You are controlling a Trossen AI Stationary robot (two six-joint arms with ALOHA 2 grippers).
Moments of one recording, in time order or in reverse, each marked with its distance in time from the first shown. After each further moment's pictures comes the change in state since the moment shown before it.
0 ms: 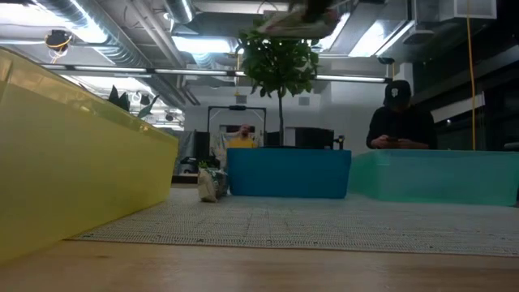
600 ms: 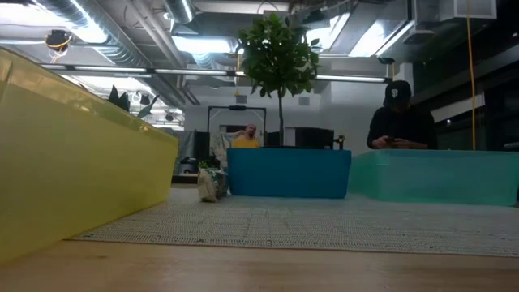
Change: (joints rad) left arm 0.000 0.003 0.000 0.001 -0.041 0.000; right arm 0.010 -0.605 -0.381 -0.033 0.155 0.231
